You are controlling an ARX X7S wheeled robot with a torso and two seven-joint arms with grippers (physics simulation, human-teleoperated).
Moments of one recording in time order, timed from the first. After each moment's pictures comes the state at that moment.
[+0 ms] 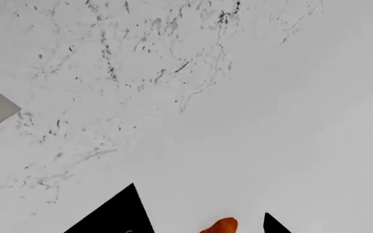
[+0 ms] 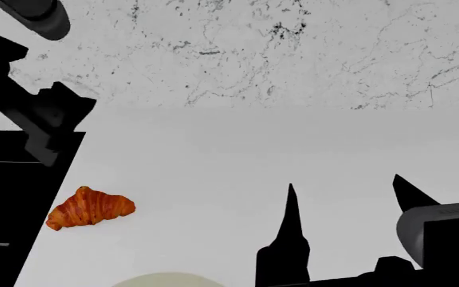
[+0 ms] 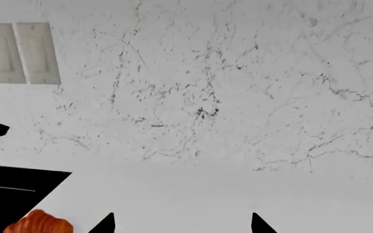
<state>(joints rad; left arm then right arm) -2.27 -0.66 1.92 -0.04 -1.93 -0.74 -0.29 0.77 1.16 -0.54 -0.99 1.63 0.38 1.10</state>
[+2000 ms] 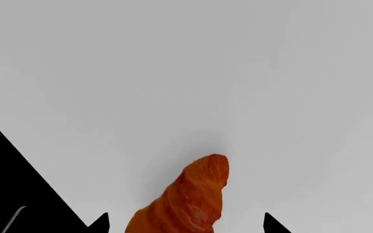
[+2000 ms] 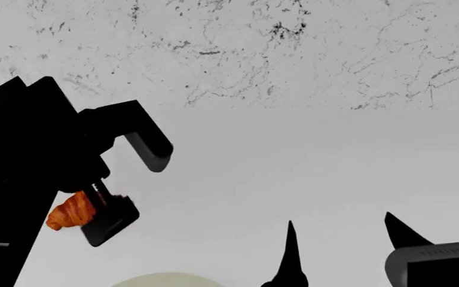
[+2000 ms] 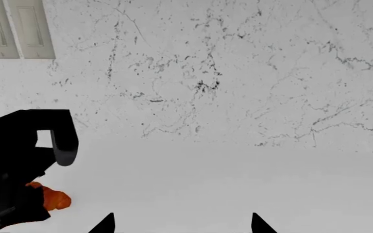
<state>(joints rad) -1.59 0.00 1.51 -1.06 -0.47 -1.09 0.85 0.53 1.18 -0.56 -0.98 1.43 0.29 1.02</state>
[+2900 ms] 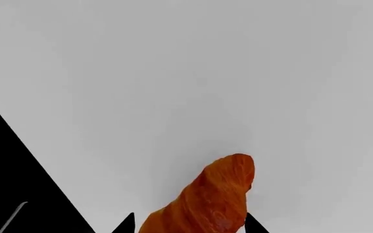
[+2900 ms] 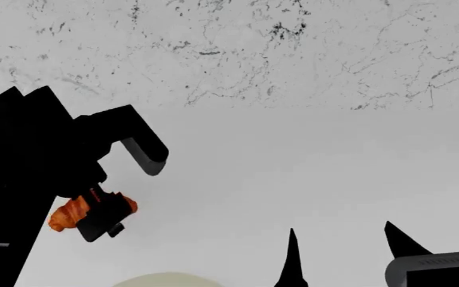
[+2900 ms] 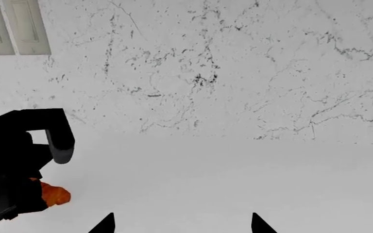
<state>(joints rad) -1.56 0.00 1.52 -1.10 -0.52 -1.07 0.76 0.47 1.17 -0.57 -0.97 1.38 0.26 1.01</state>
